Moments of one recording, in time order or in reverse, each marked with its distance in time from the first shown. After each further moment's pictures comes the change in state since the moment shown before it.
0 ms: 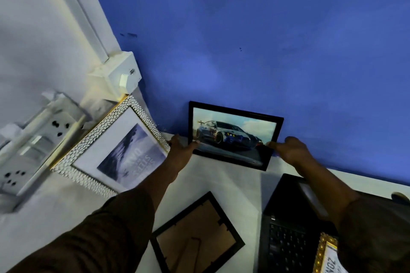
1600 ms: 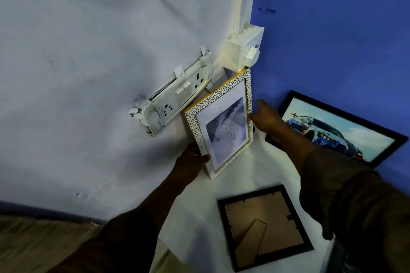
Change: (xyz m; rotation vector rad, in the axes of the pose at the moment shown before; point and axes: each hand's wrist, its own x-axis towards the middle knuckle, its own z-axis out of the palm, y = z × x) left_hand -0.105 -0.139 -0.184 -0.021 0.203 -0.021; right_hand -0.073 -0.209 0.237 -0.195 -0.245 -0.572
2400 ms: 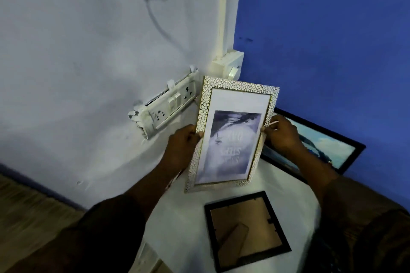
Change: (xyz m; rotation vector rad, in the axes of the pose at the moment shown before) left_hand -0.049 0.080 -0.012 0.157 0.246 0.488; right_hand -0.070 0.055 -0.067 0.093 0.259 -0.084
